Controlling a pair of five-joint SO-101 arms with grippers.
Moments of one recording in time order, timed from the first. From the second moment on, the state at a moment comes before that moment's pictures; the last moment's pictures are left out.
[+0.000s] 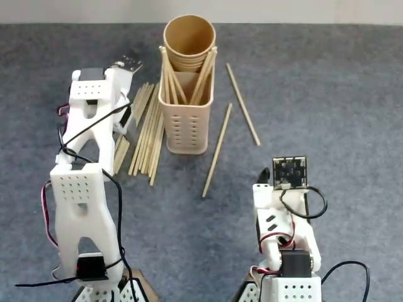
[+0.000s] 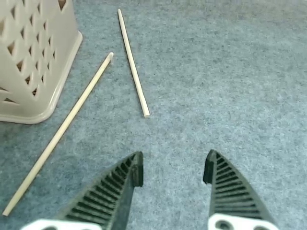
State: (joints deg) left arm -10.2 44.6 -35.9 87.1 -18.8; right arm -4.7 -104.2 95.4 43.3 7.1
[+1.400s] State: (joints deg) left arm -12.8 56.0 -53.0 90.2 -18.8; right arm -4.7 -104.2 95.4 43.3 7.1
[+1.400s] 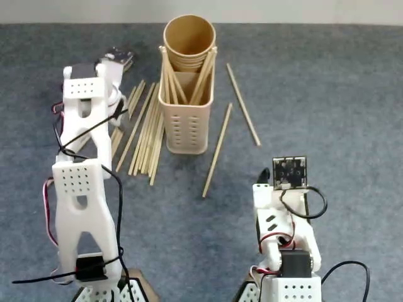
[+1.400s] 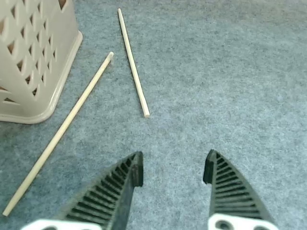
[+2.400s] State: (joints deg) left arm -12.0 57.1 -80.2 100.9 -8.1; right arm -4.7 -104.2 95.4 43.3 7.1
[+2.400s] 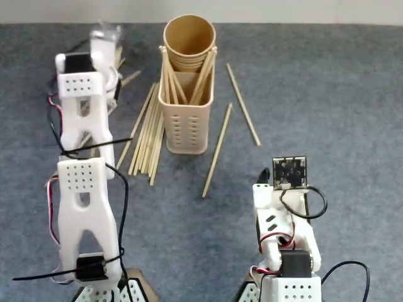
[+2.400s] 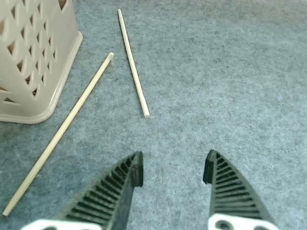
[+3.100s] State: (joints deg) left arm 2.7 21.3 -81.4 96.5 0.4; right arm -4.7 -104.2 95.4 43.3 7.1
